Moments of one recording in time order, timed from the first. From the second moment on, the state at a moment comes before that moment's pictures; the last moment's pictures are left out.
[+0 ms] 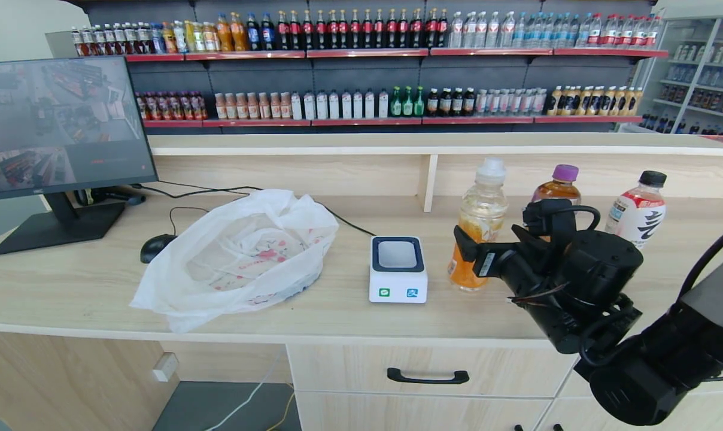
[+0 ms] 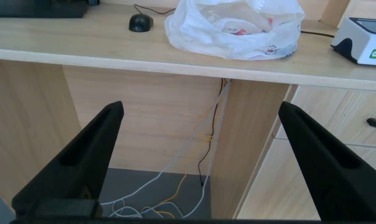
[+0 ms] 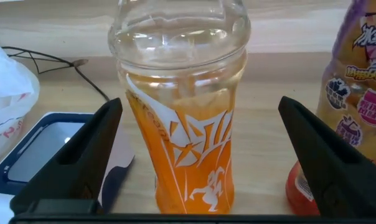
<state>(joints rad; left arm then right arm) 0.00 0.00 0.00 0.00 0.00 0.00 0.46 1.99 -0.60 -1.47 -0.35 0.04</state>
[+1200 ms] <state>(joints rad) 0.00 0.00 0.00 0.00 0.00 0.00 0.44 2.13 -0.75 -1.47 -0.33 0.03</state>
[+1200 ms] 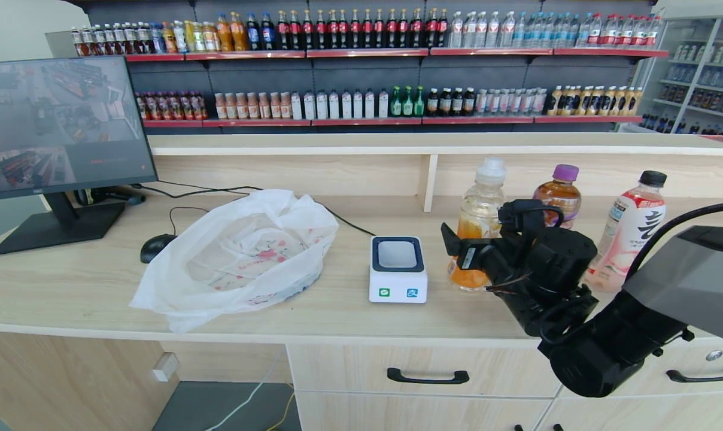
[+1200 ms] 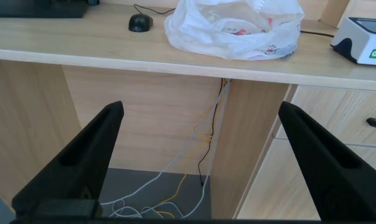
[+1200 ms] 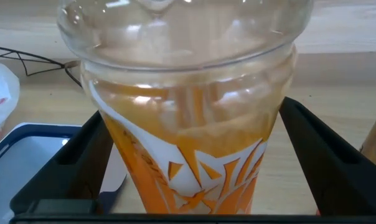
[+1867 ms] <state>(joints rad) 0.00 0.00 0.00 0.00 0.00 0.00 0.44 2.14 -0.77 -1.47 -0.33 0.01</state>
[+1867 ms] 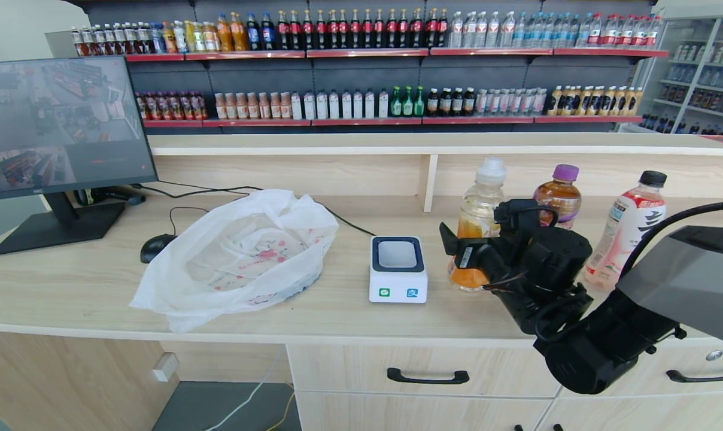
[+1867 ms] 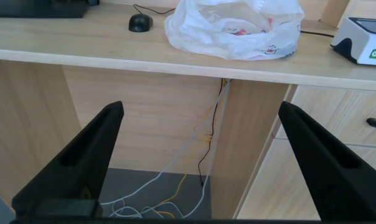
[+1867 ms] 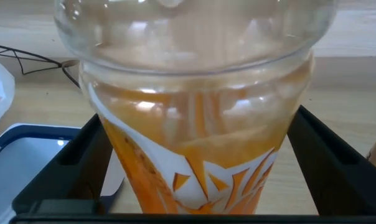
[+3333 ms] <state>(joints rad) 0.00 0.00 0.00 0.00 0.00 0.00 0.44 2.06 -0.72 -1.47 -0.33 0.02</state>
